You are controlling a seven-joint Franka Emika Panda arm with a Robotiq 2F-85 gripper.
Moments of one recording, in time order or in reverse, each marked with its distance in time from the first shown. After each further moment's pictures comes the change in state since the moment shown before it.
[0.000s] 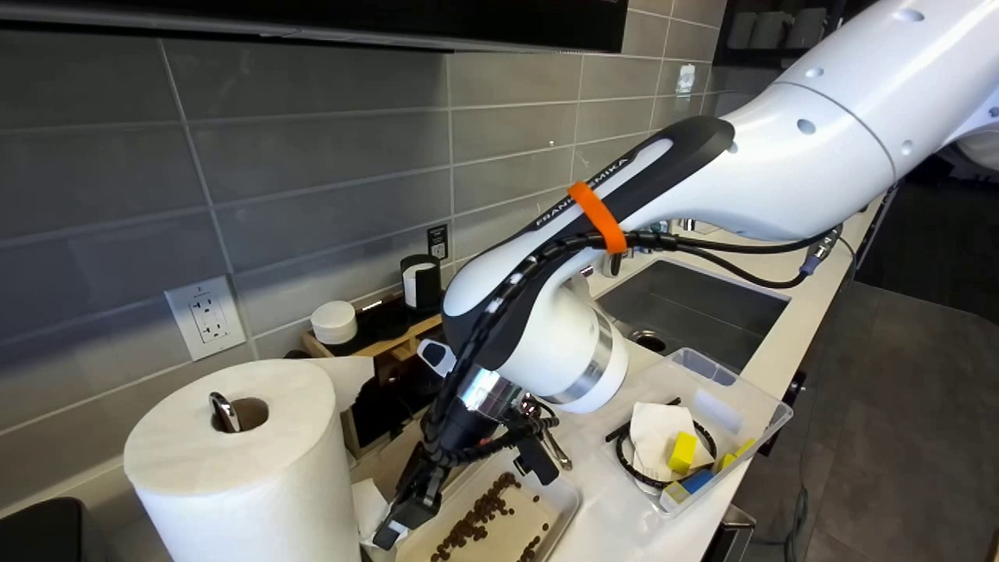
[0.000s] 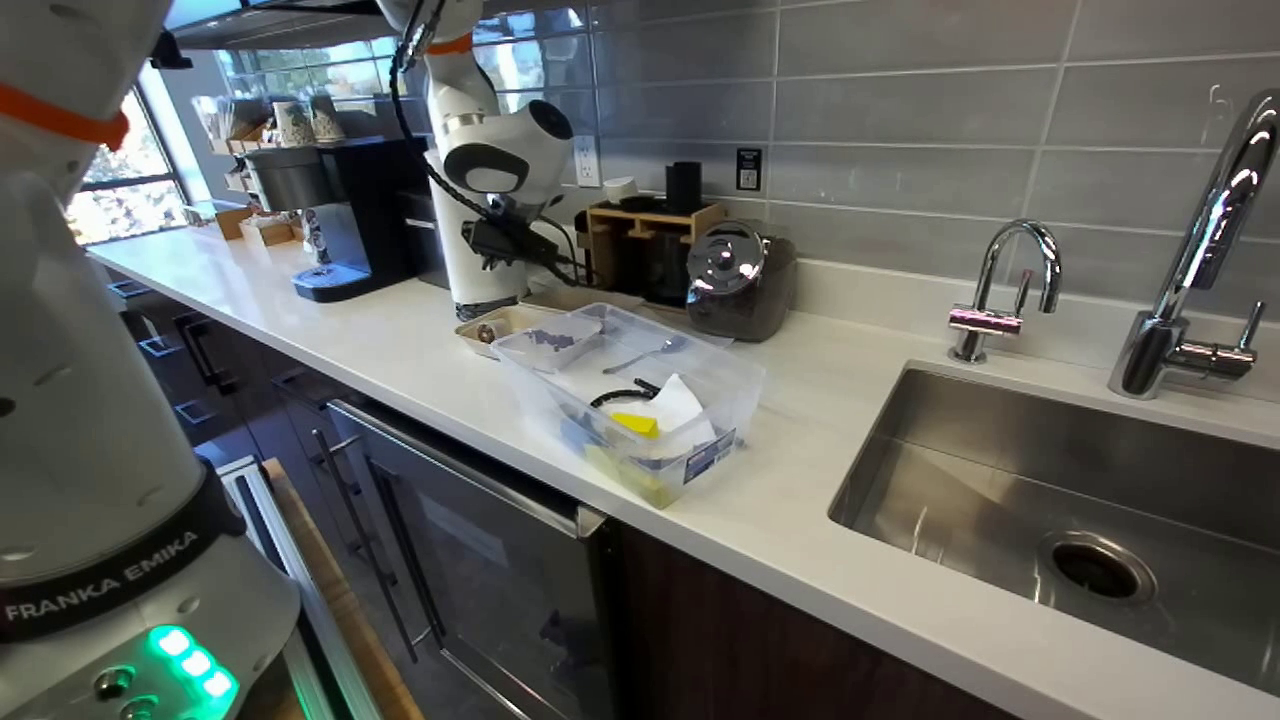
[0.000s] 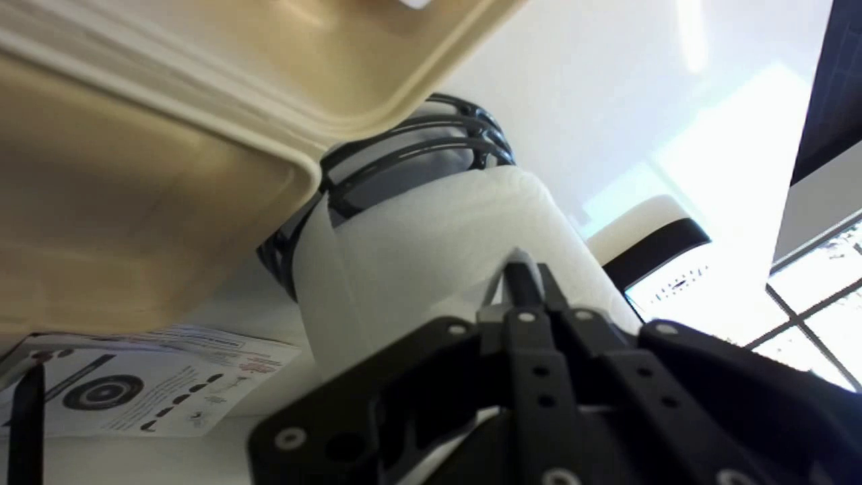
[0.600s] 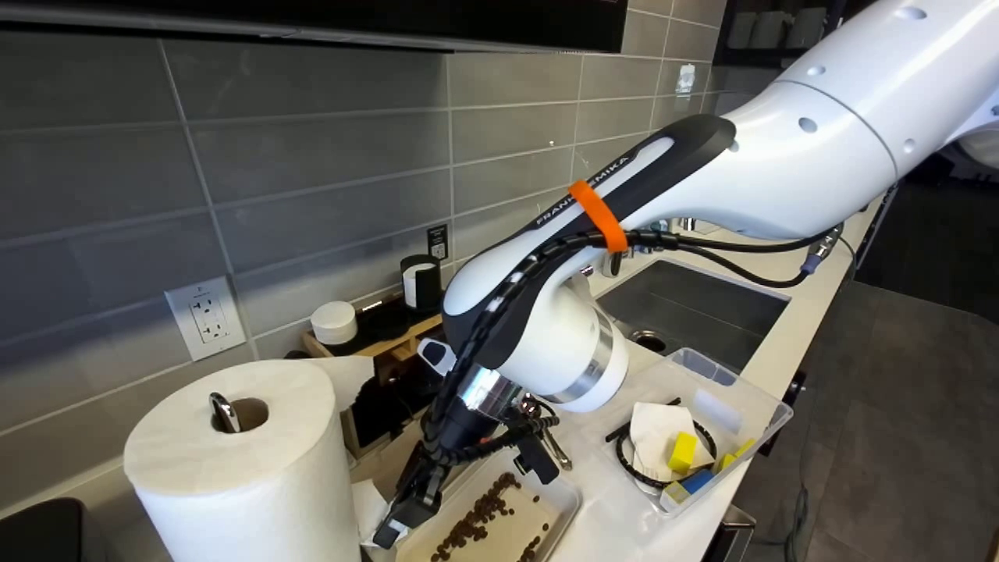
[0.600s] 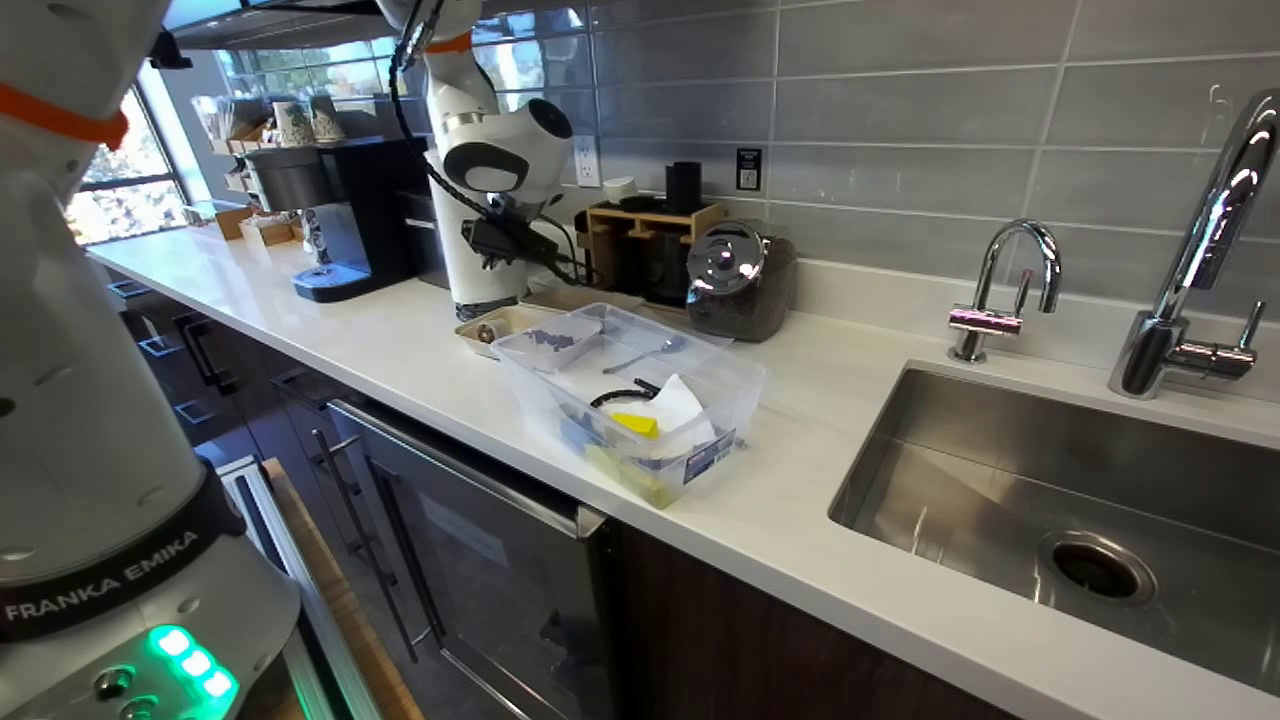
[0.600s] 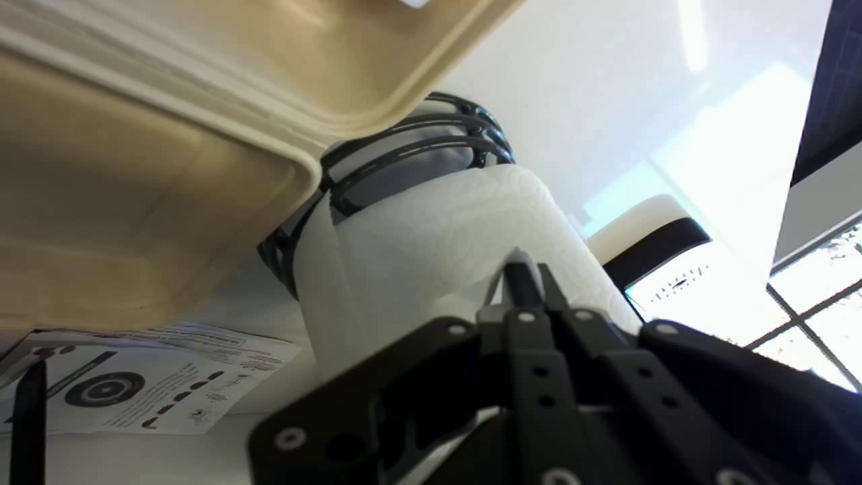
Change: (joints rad) arm 0.000 -0.004 -0.001 -0.001 0.000 0.000 0.001
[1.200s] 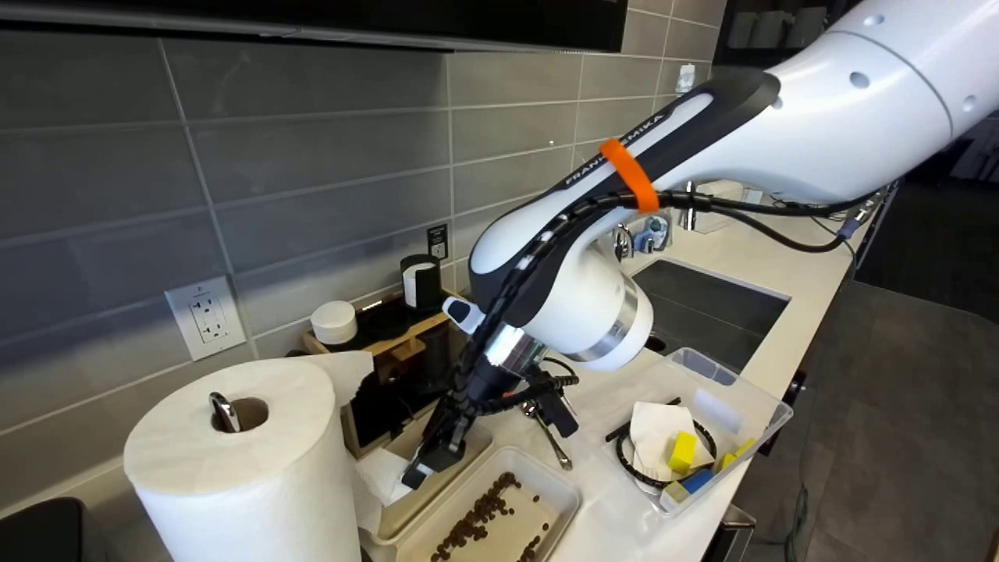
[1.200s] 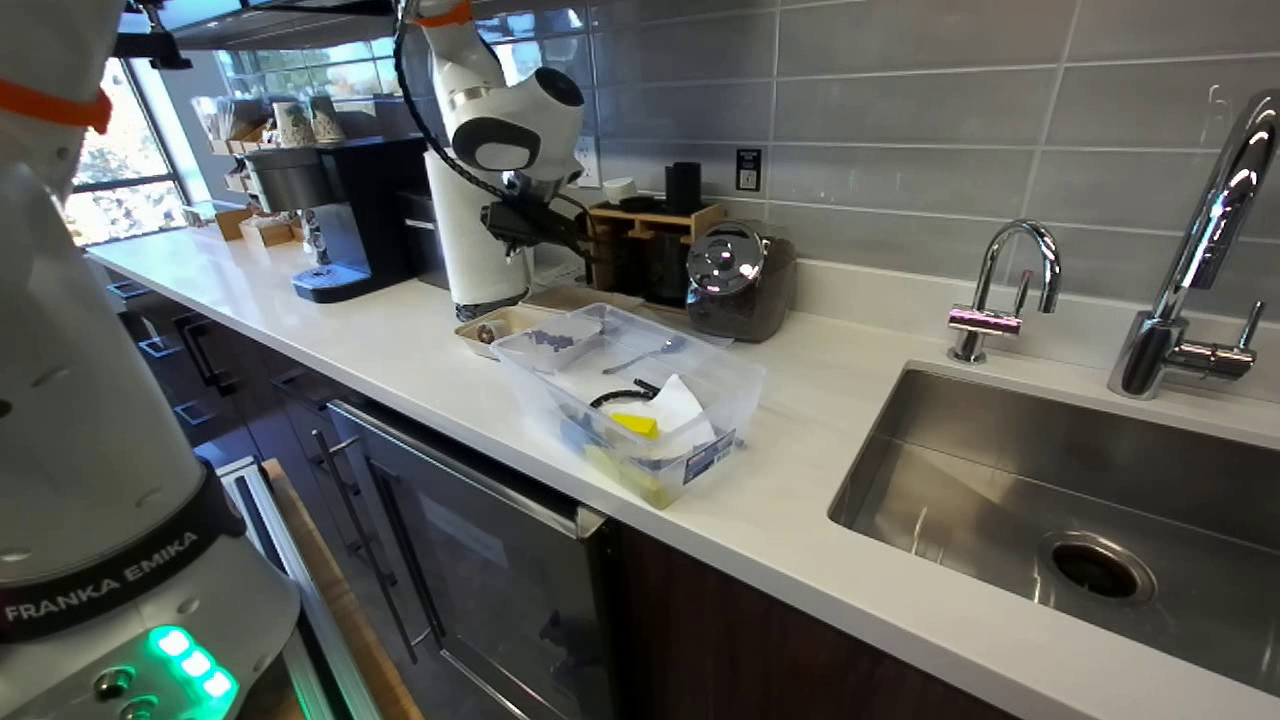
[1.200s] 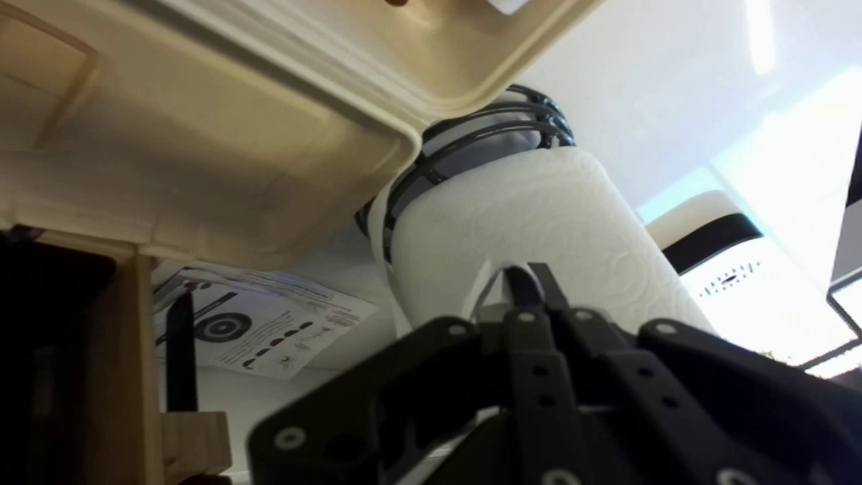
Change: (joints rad) arm -0.017 -0.120 -0.055 -0.058 0.002 0.003 0.006
